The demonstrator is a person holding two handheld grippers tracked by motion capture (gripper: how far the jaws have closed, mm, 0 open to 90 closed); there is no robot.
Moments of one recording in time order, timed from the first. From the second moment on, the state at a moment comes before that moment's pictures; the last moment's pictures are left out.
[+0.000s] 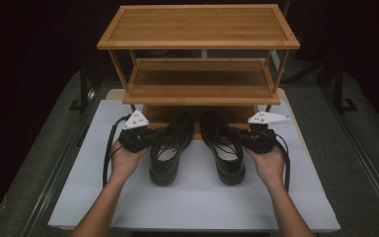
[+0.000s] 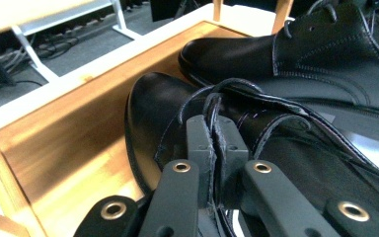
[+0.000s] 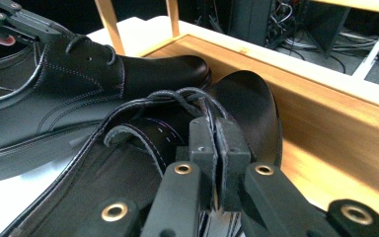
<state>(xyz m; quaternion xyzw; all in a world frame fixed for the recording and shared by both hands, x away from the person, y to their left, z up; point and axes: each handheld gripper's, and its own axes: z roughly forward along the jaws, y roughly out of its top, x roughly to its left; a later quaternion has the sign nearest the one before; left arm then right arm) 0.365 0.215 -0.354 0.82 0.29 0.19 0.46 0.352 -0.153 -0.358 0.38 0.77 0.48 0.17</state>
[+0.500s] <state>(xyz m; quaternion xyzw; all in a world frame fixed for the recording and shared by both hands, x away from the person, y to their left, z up) 0.409 0.190 -0.363 0.80 0.30 0.22 0.46 0.393 -0.145 -0.365 0.41 0.76 0.47 0.19</state>
